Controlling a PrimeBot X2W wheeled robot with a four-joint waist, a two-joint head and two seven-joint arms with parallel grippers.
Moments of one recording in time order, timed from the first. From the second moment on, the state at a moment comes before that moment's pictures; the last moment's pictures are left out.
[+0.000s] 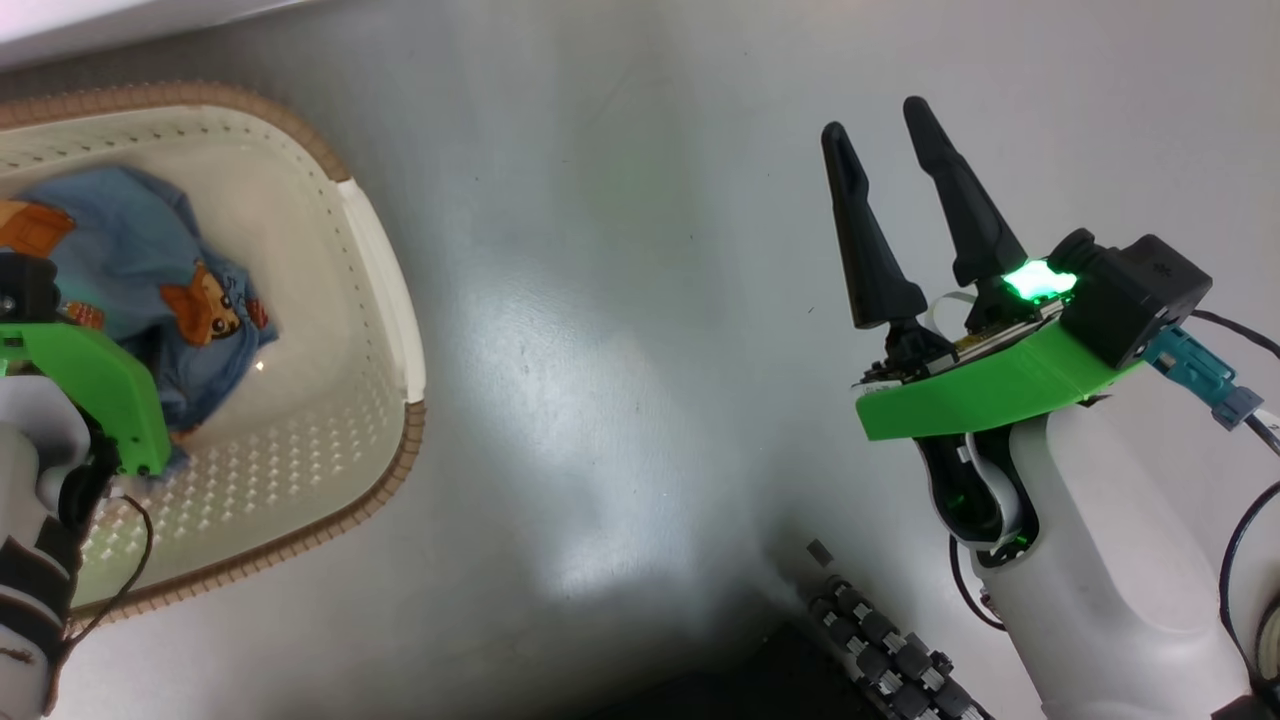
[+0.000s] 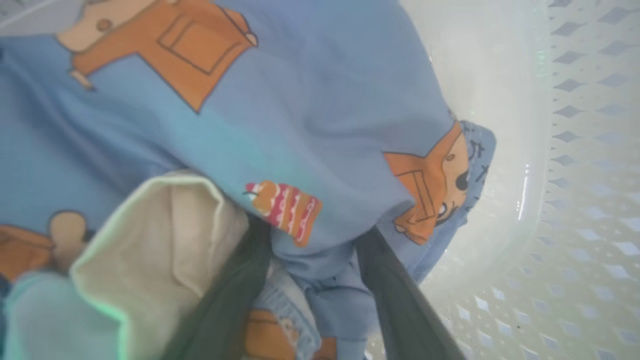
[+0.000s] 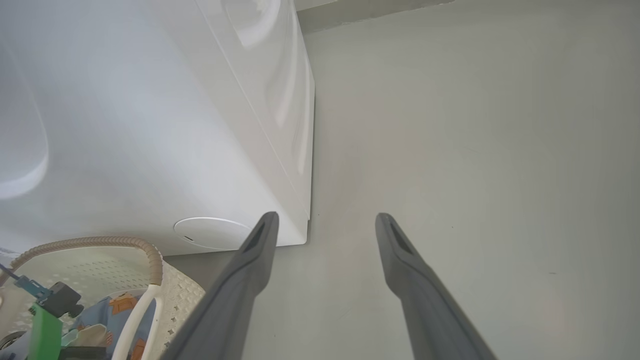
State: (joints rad) left arm -1.01 0.42 -0.56 1.26 -0.62 -0.13 0.10; right arm -0.55 -0.05 0.27 0.17 0.44 0.12 -0.25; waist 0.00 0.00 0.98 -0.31
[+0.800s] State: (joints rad) left arm -0.87 0.37 -0.64 1.13 -0.77 -0.13 -0.08; right arm -0.56 -0.05 0.25 0.22 0.44 0.12 -0.25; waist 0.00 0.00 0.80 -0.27
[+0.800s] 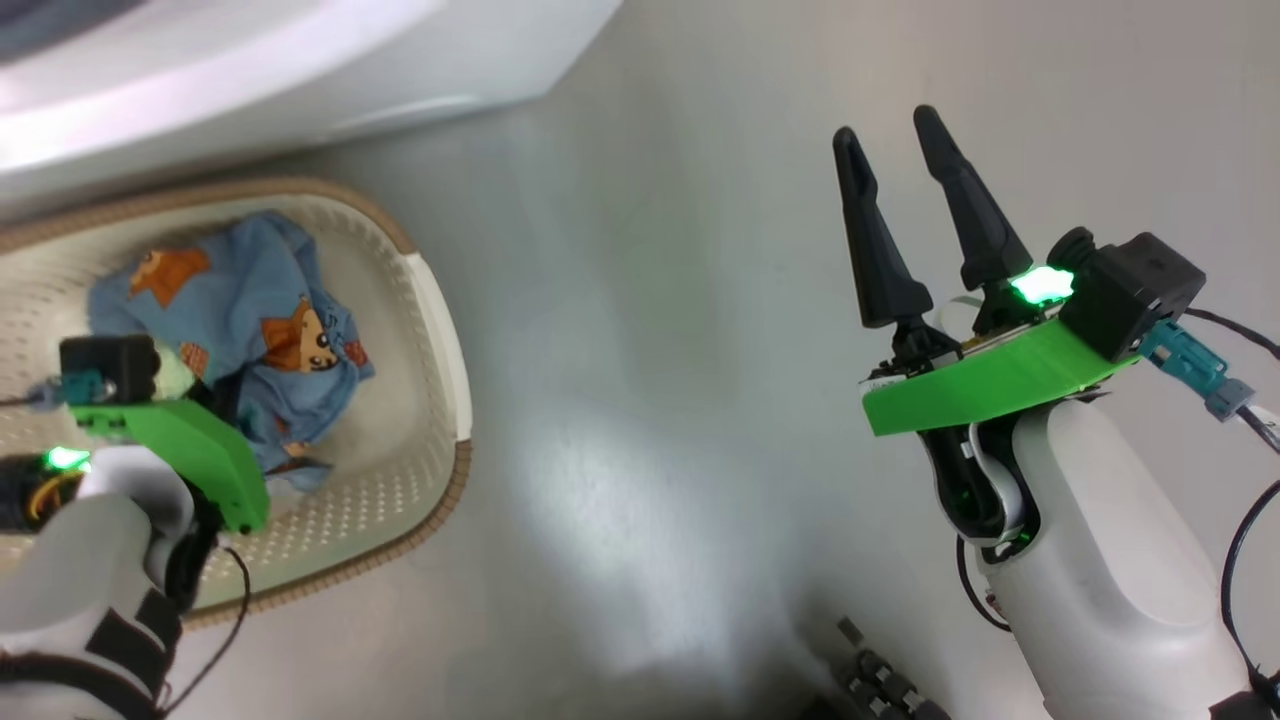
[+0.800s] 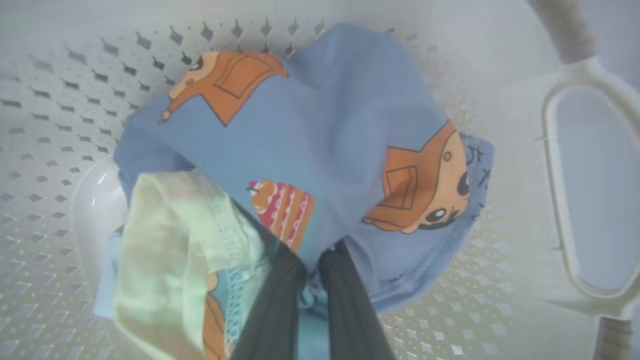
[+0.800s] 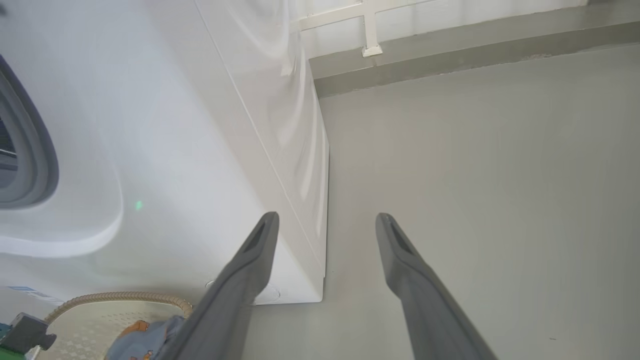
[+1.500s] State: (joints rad) left arm -0.66 0.36 -0.71 0.95 -0.91 -0.13 -0.24; right arm -0.40 -0.05 0.19 0.31 0.40 0.12 -0.25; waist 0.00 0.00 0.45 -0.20
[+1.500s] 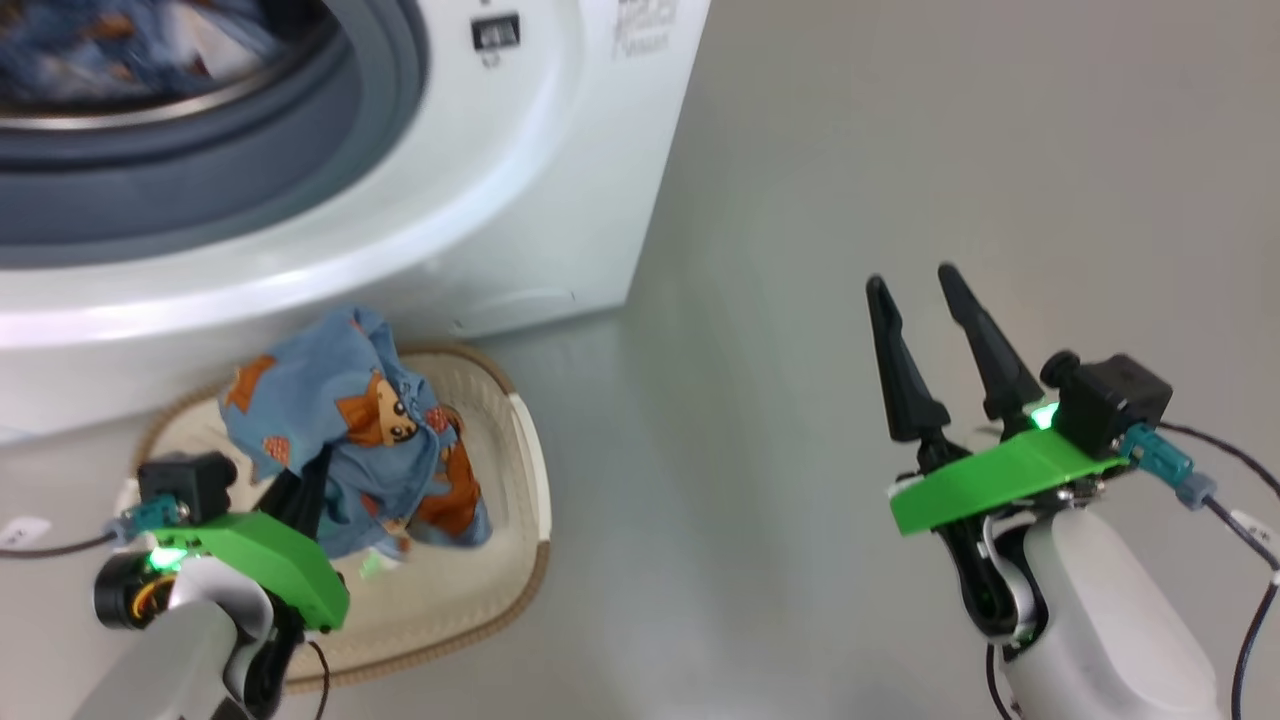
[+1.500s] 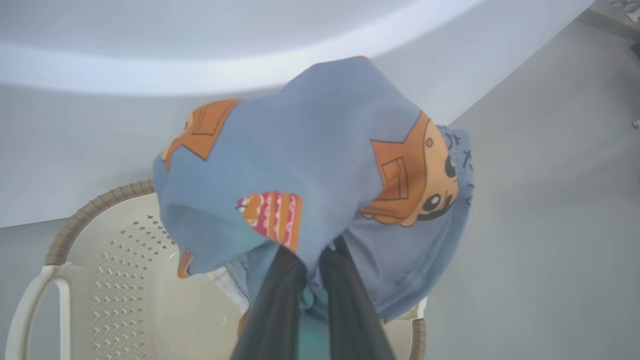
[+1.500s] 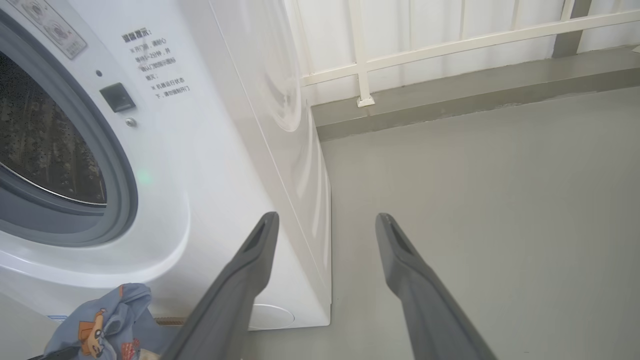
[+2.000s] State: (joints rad) left arm -0.42 0.35 -0.54 0.59 -0.77 -0.04 -0.25; right arm -0.25 -0.12 0.18 0.35 0.42 0.12 -0.25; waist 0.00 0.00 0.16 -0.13
